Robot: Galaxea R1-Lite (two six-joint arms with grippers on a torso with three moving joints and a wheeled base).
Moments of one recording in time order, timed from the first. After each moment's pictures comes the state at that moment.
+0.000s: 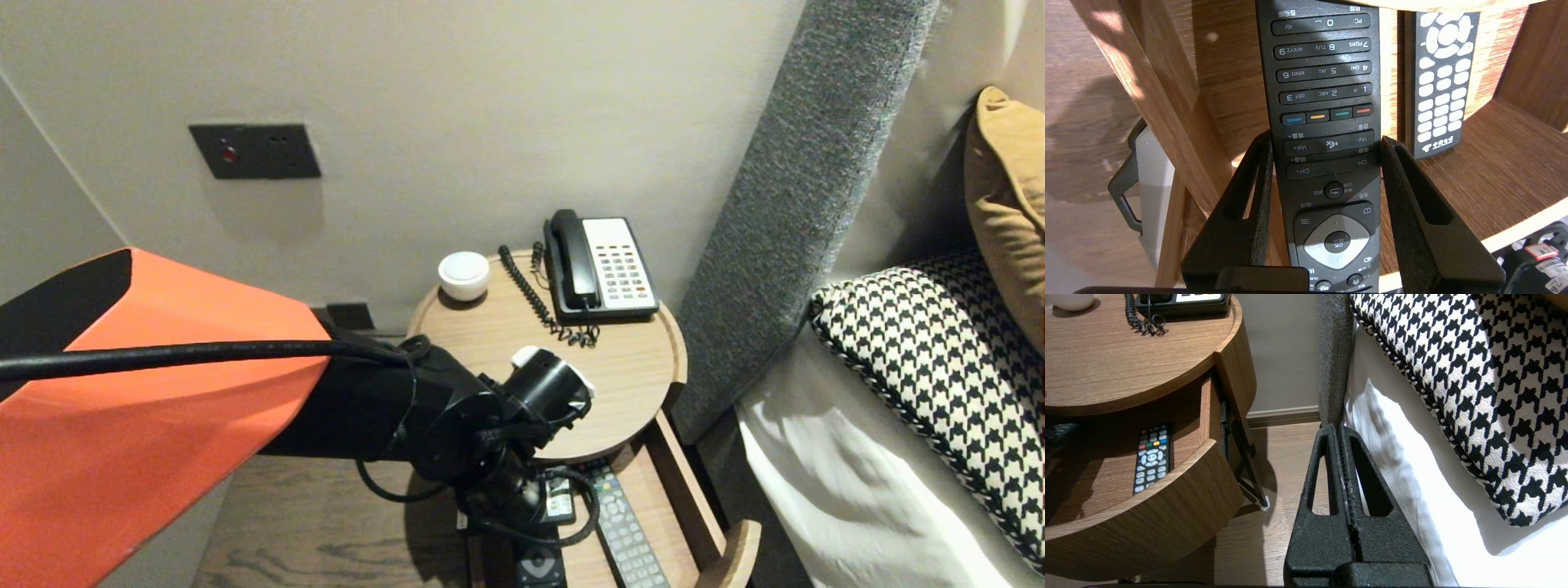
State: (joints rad) left arm -0.91 2.11 -1.37 0.40 0.01 -0.86; right arm -0.01 0.00 0.00 -0.09 -0.02 0.02
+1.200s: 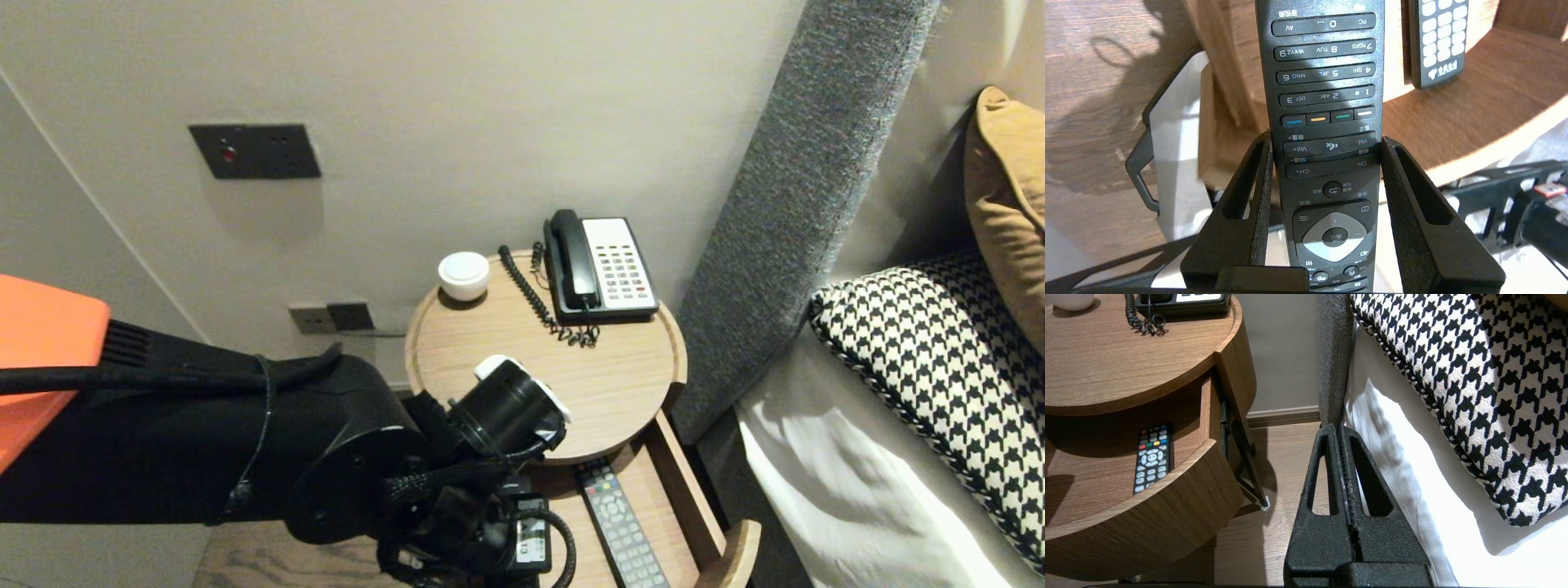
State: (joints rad) left arm -0.97 1.89 -1.18 0.40 0.01 -0.86; right arm -0.01 0.00 0.00 -0.09 -0.02 0.02
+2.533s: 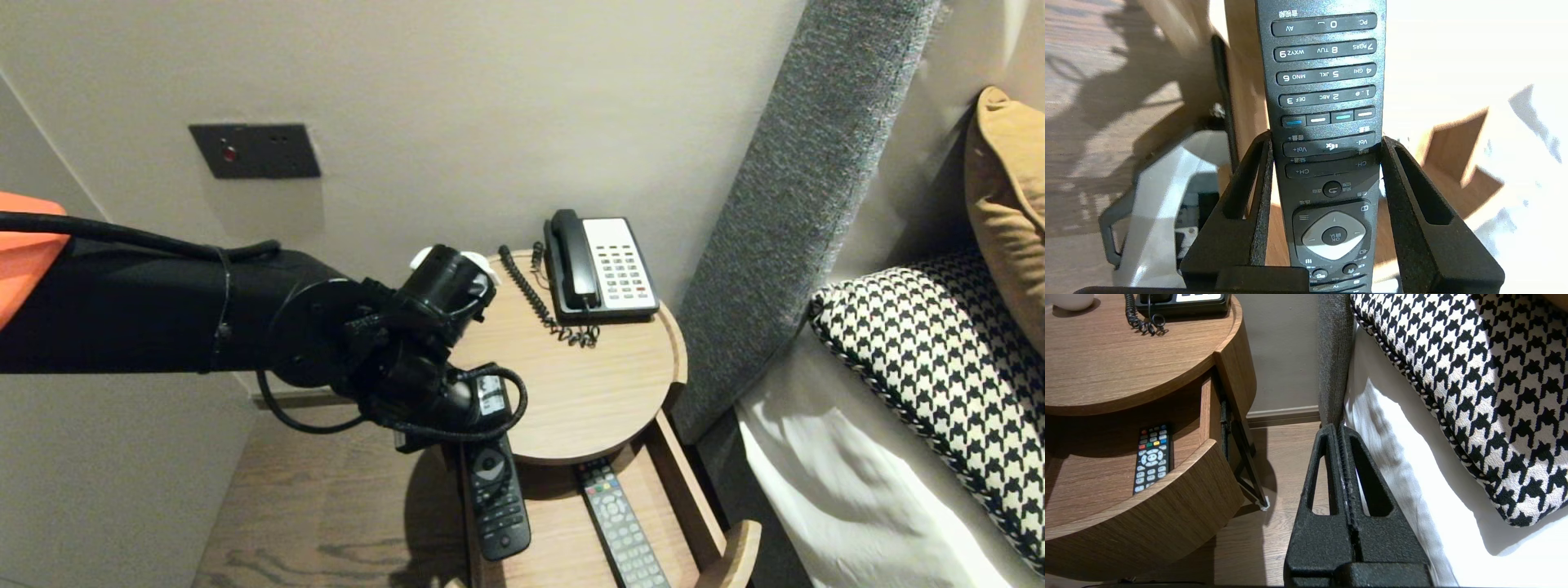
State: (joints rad) left arm -0.73 1.93 -1.39 0.43 0.02 -0.84; right arm -0.01 0.00 0.00 -0.09 -0.02 0.02
